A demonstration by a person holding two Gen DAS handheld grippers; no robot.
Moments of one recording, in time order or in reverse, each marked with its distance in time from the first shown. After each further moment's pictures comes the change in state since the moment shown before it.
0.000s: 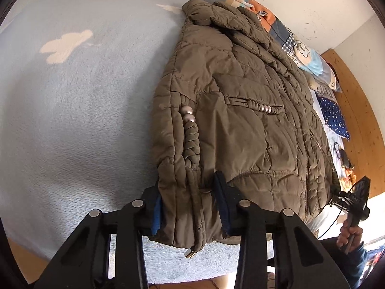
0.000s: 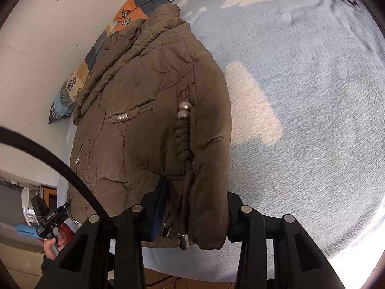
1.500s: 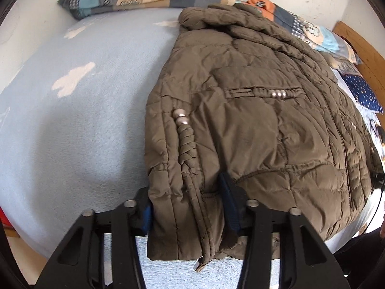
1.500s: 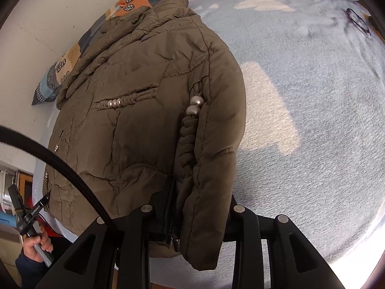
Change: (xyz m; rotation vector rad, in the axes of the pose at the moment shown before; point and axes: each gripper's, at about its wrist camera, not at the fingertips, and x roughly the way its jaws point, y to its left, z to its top) left arm 0.016 -0.035 -0.017 0.182 -0.111 0.260; right arm 0.026 0.028 0.001 -0.114 -0.015 -0.130
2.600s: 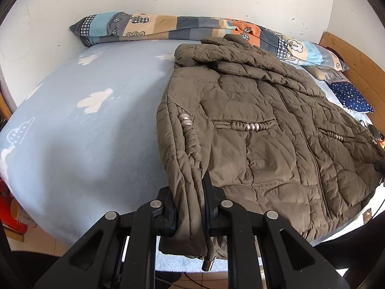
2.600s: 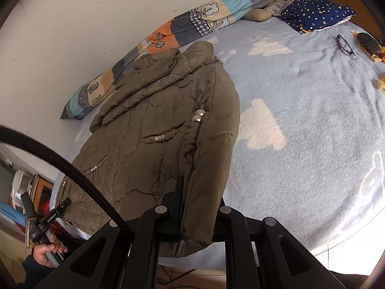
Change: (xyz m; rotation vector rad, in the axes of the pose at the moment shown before) left arm -0.075 -0.001 -0.019 0.019 -0.161 0.015; right arm -0.085 0.020 -0.043 -0.042 -0.226 0.114
